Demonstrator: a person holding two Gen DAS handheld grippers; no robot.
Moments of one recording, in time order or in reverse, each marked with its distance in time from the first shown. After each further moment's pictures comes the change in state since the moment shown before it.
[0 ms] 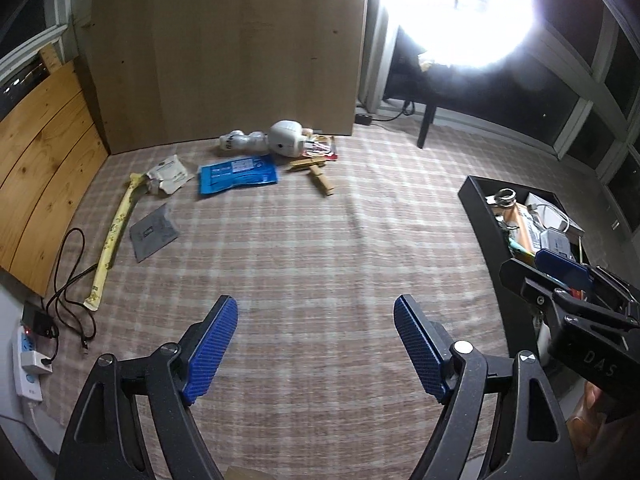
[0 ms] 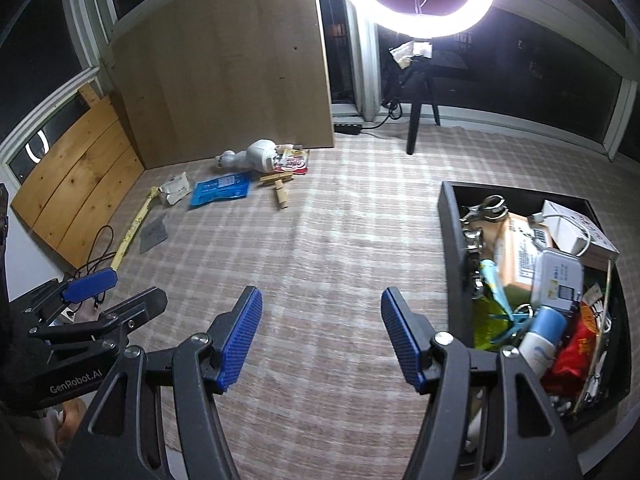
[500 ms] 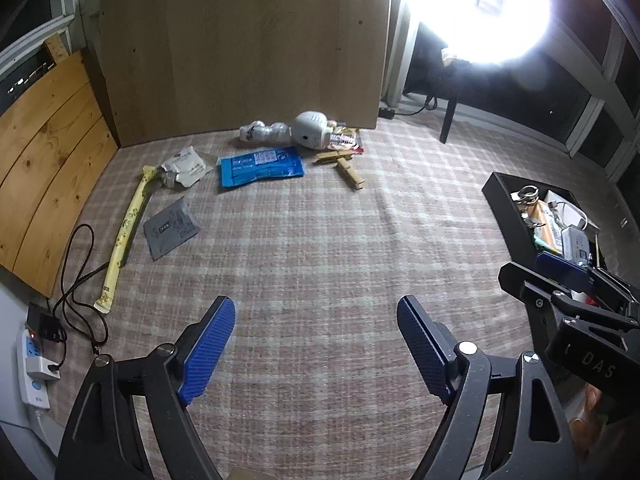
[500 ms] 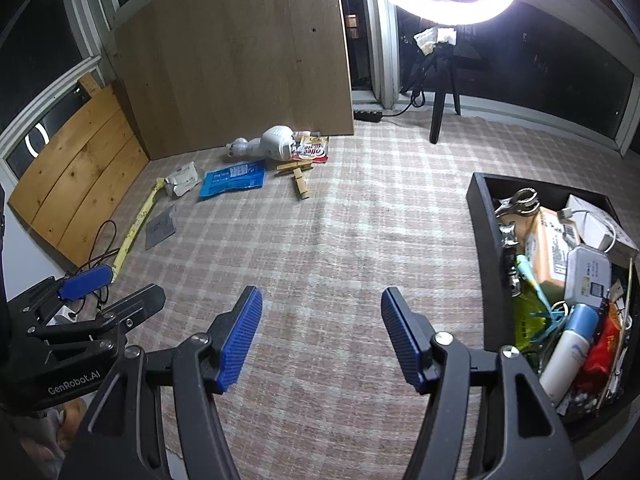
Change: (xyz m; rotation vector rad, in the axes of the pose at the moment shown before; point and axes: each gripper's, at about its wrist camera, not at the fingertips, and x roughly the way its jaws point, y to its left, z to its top) left arm 0.016 0.030 -0.001 0.000 0.020 0.025; right arm 0.029 0.026 0.000 0.007 0.041 0.016
